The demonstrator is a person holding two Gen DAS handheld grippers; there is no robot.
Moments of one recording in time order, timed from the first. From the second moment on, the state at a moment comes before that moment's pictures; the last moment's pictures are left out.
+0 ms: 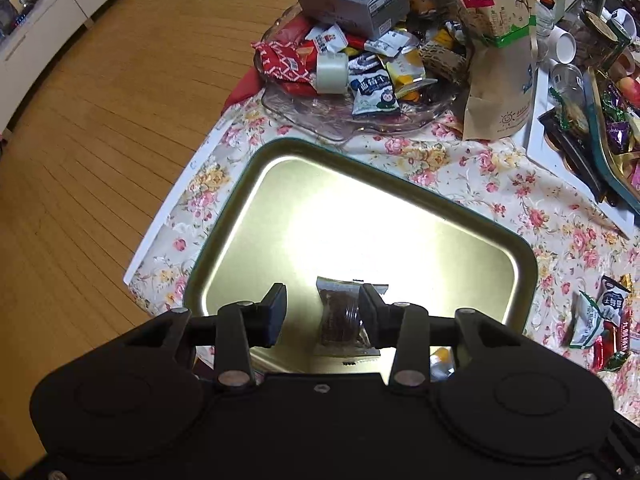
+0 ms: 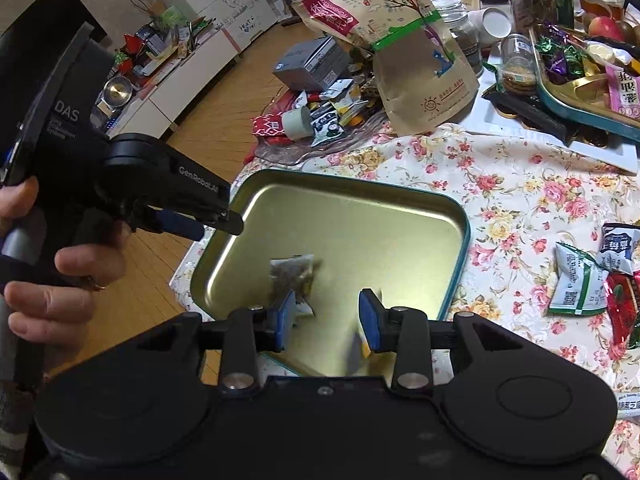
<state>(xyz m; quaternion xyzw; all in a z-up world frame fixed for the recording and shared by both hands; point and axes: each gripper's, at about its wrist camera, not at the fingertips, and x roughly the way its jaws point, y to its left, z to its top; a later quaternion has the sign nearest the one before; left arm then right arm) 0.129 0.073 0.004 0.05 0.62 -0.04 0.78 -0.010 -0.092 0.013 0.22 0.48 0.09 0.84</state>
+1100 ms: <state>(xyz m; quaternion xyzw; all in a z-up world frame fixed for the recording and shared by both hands) 0.070 -0.016 0.012 0.05 0.56 -0.09 0.82 -0.032 -0.169 0.002 0.22 0.50 -0.03 0.84</state>
